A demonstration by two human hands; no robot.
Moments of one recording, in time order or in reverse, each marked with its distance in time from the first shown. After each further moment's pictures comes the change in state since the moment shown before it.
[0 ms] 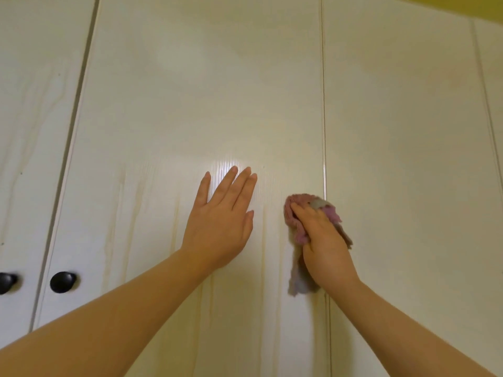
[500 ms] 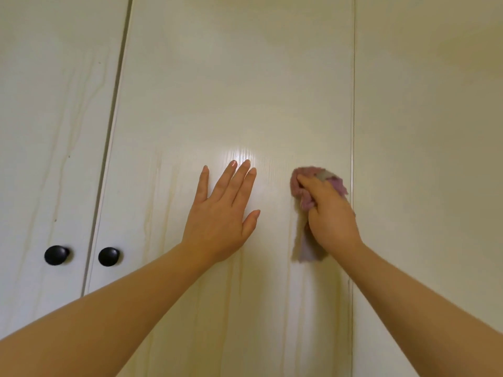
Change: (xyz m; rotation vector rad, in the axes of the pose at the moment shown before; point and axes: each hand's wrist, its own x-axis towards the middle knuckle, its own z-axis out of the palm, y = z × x) left_hand -0.033 -0.032 -0.008 0.040 -0.055 -0.029; right_hand 0.025 -0.044 0.005 -0.029 0.065 -0.005
